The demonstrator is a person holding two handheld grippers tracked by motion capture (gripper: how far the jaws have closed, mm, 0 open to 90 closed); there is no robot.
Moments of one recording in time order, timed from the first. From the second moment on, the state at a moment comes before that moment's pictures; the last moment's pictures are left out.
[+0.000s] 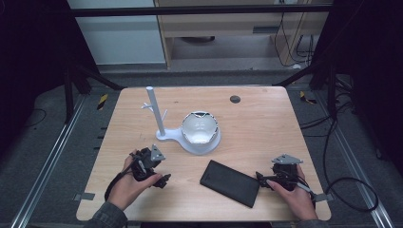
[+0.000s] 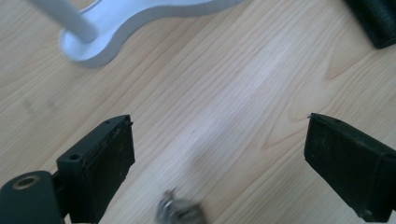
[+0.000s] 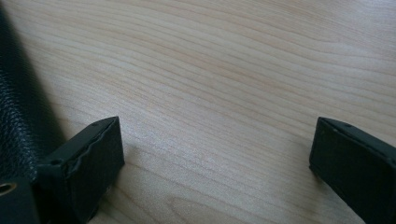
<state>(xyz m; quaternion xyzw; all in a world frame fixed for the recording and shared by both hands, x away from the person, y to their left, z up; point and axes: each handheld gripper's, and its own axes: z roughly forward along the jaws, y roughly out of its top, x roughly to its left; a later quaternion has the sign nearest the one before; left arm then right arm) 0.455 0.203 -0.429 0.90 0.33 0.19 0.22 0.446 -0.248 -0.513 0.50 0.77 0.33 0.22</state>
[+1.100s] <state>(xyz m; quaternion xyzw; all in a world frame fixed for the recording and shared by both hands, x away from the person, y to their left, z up) 0.444 0.277 -0.429 0.89 0.40 0.15 0.17 0.445 -0.249 -0.513 0.50 0.77 0.33 0.22</state>
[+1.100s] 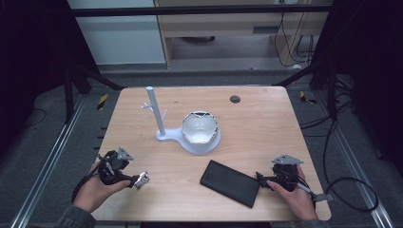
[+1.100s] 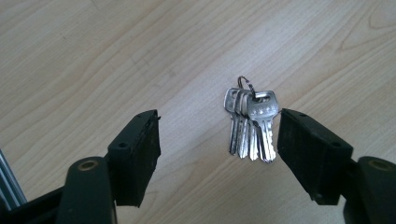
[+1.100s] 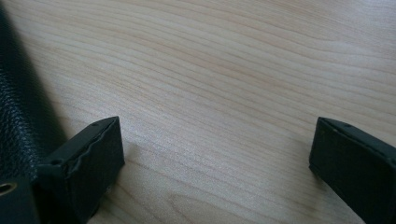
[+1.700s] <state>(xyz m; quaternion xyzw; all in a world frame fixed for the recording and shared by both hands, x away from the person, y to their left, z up) 0.450 0.260 -0.458 0.90 0.39 0.09 0.15 0.445 -0.249 -0.513 0.50 0.77 0.33 0.22</state>
